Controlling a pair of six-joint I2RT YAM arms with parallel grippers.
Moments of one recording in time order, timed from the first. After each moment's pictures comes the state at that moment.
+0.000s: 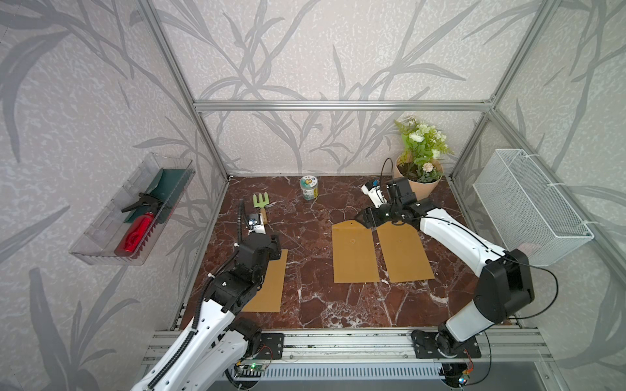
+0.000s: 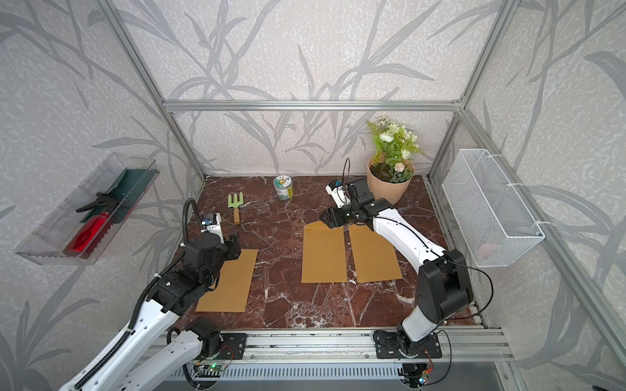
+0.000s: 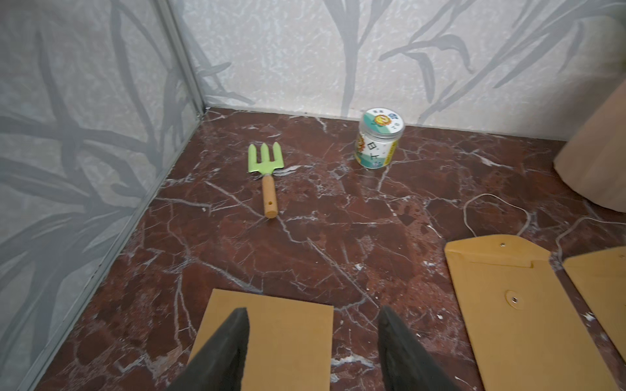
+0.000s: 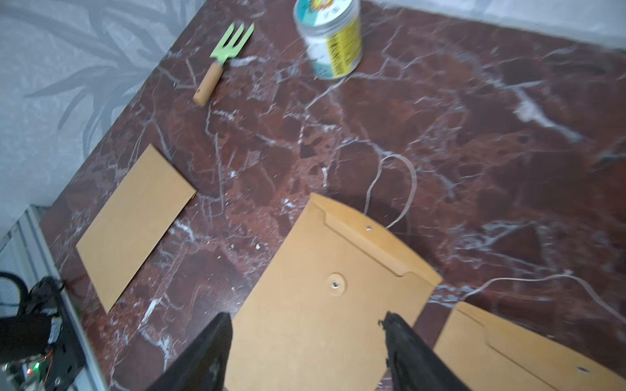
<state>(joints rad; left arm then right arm) -0.44 0.71 0.70 -0.52 -0.51 -0.34 0.47 1.61 1.30 -0.51 -0.38 0.08</state>
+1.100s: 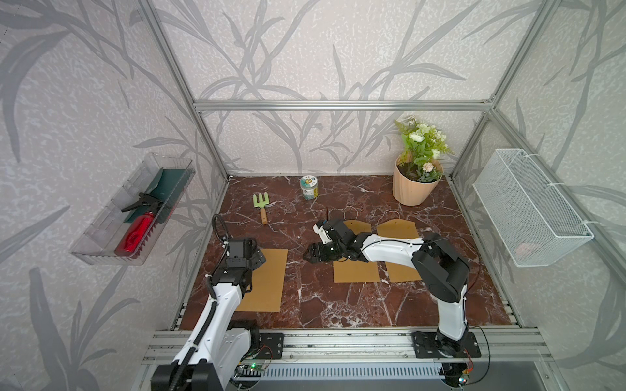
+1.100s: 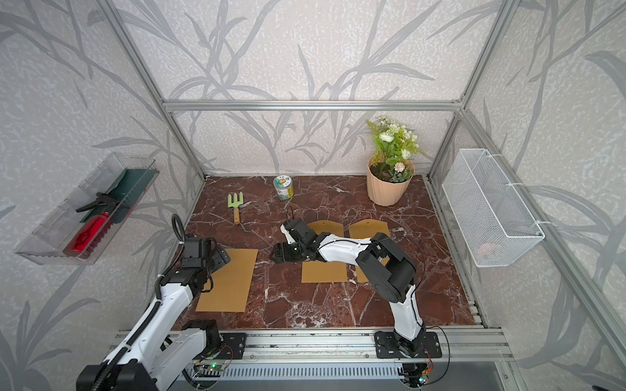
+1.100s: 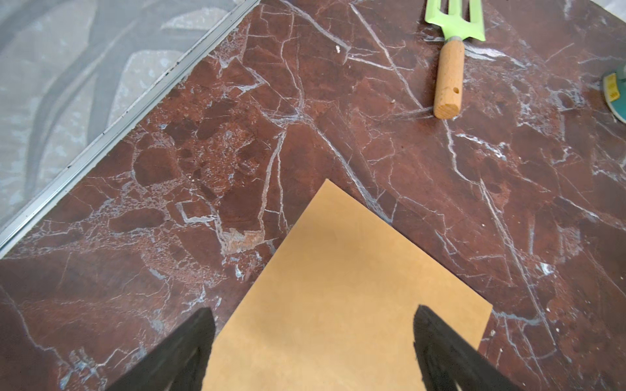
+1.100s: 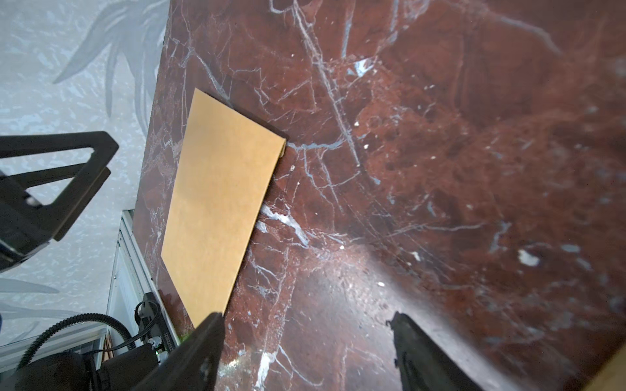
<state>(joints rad) 0.07 0.92 0.50 -0.48 -0.28 -0.53 0.89 1.99 1.27 -0.08 -0.36 0.70</state>
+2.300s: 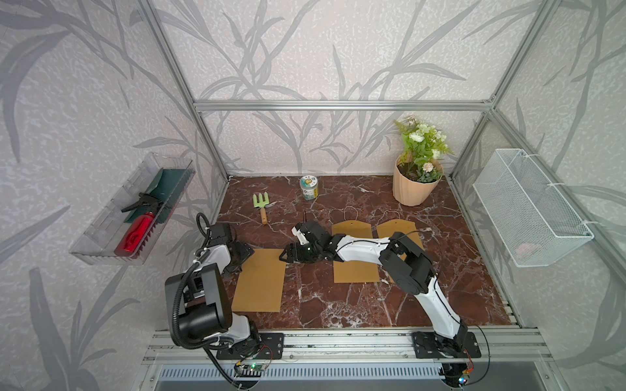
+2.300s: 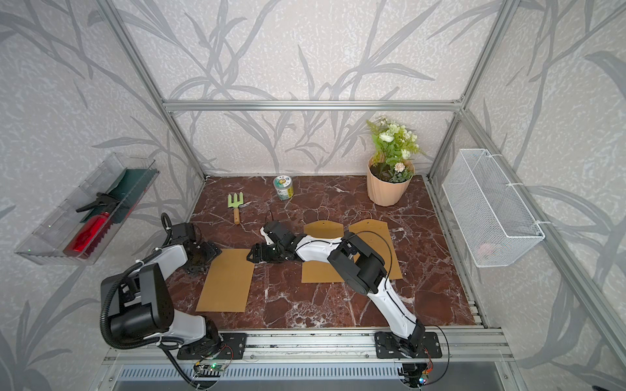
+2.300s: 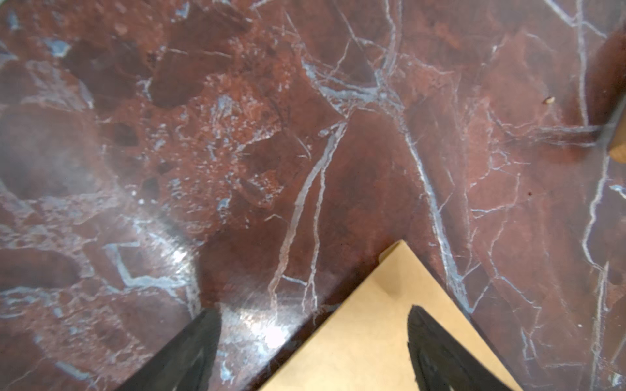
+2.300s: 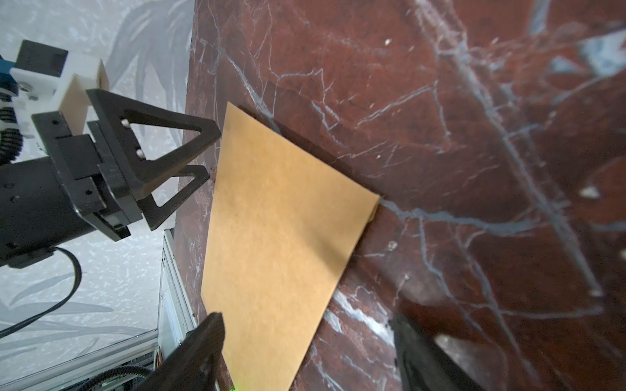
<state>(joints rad) 0.36 1.46 0.71 -0.42 0.04 -0.50 0.96 2.27 1.57 -0.02 -0.43 0.87</state>
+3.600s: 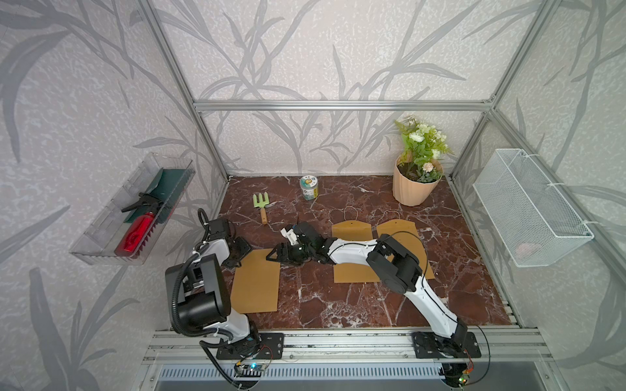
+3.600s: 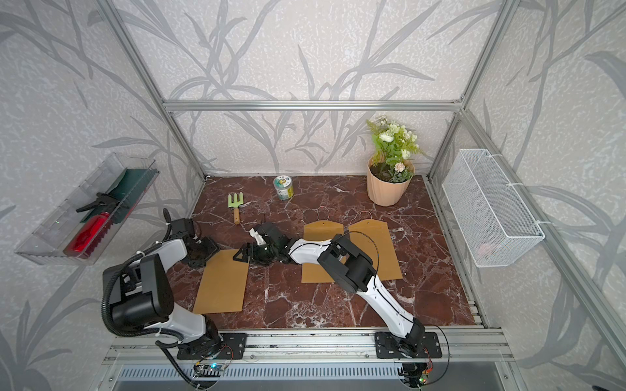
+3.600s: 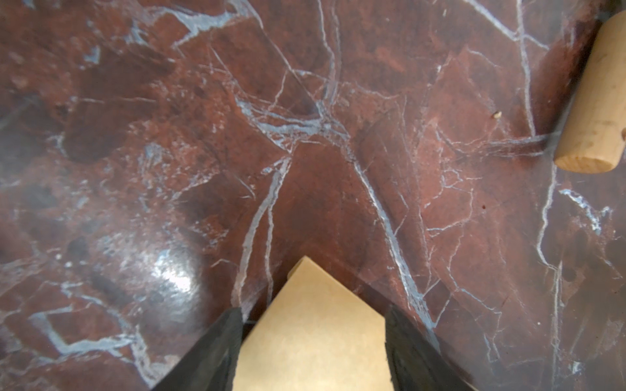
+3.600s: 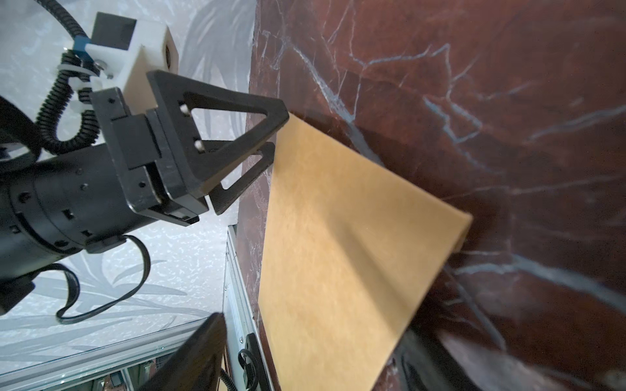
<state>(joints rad) 0.36 1.54 0.77 -0.40 0.11 -0.45 0.98 2.41 1.68 0.21 -0.59 1.05</state>
